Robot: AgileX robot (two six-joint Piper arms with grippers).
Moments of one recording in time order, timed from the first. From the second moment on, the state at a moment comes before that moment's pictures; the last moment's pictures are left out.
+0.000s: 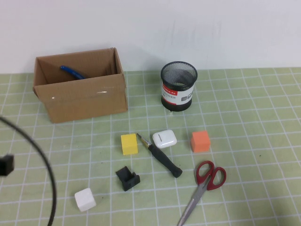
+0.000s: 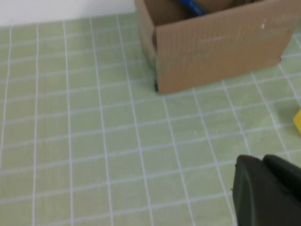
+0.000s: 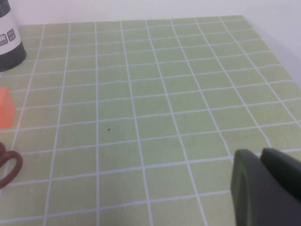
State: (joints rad) right arm 0.01 -0.03 0.03 -0.11 0.33 0.16; left arm -0.48 0.74 -0.69 0.47 0.74 -0.46
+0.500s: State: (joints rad) right arm 0.01 -0.03 0.03 -0.11 0.33 0.16; left arm -0.48 0.68 -0.64 0.51 0.67 -0.54
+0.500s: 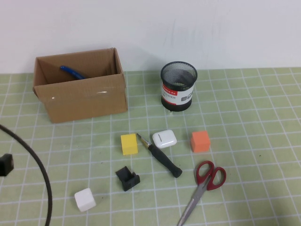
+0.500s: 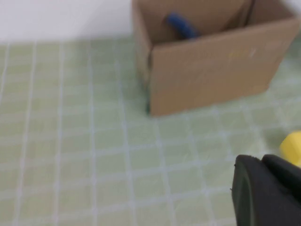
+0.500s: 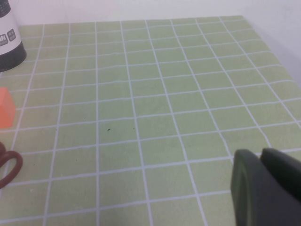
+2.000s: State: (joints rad) right arm 0.01 -0.03 0.03 -0.11 0.33 0.16; left arm -0.06 -0.01 0.03 0.02 0.35 -0.01
